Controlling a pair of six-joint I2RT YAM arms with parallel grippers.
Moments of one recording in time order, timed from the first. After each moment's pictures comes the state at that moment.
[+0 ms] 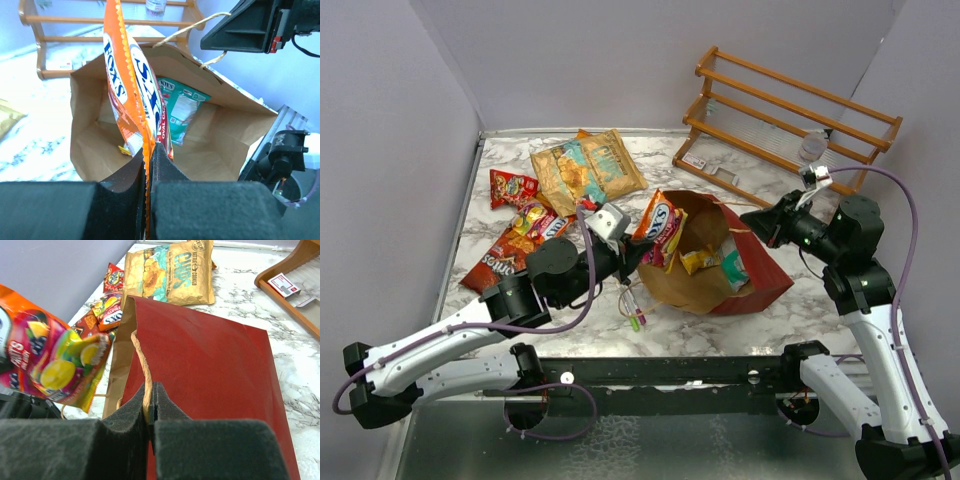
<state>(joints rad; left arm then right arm) -1.10 0.84 0.91 -0.14 -0.23 -0.21 0.15 0.76 0.93 -0.35 -0.57 0.28</state>
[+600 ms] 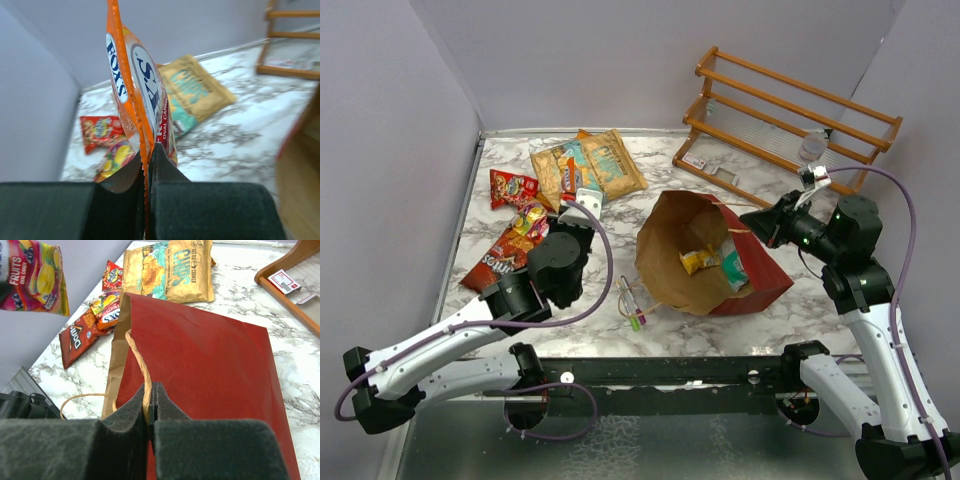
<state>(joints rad) -1.04 0.84 0.92 -0.19 -1.01 0.17 0.15 0.77 0.92 -0.35 -0.56 0.28</state>
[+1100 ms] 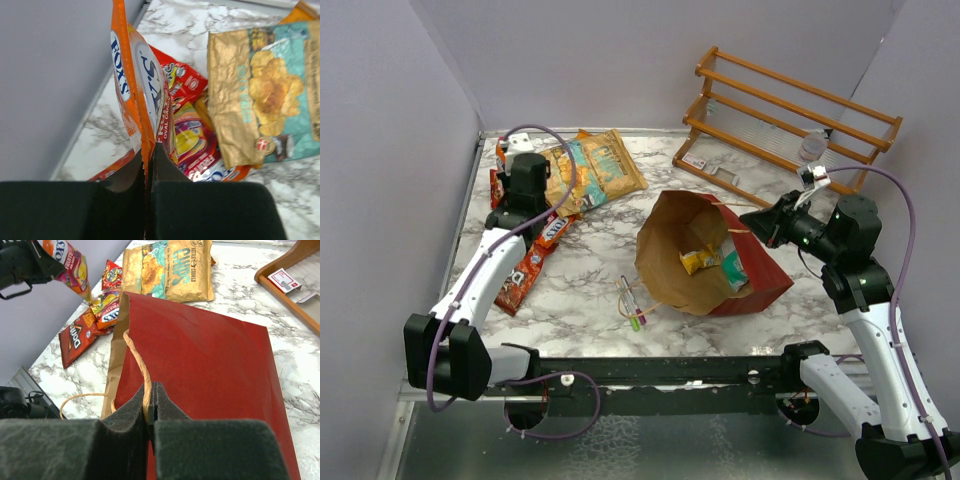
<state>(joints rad) -0.27 1.25 1.03 -0.26 -0.71 -0.11 0.15 0.77 0.92 -0.35 -0.56 0.28</state>
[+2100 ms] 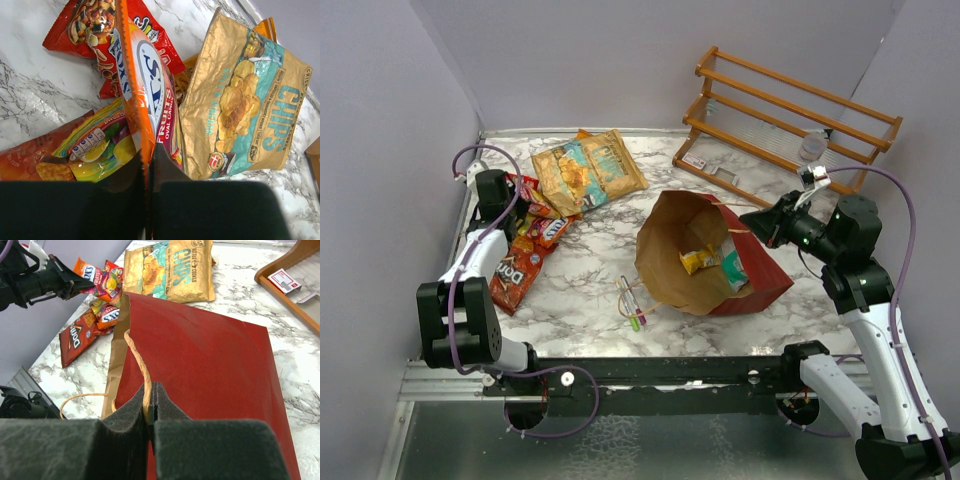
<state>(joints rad) 0.13 1.42 0.87 0.01 -0.08 -0.69 0.15 0.77 0.92 -0.35 -0.56 0.28</state>
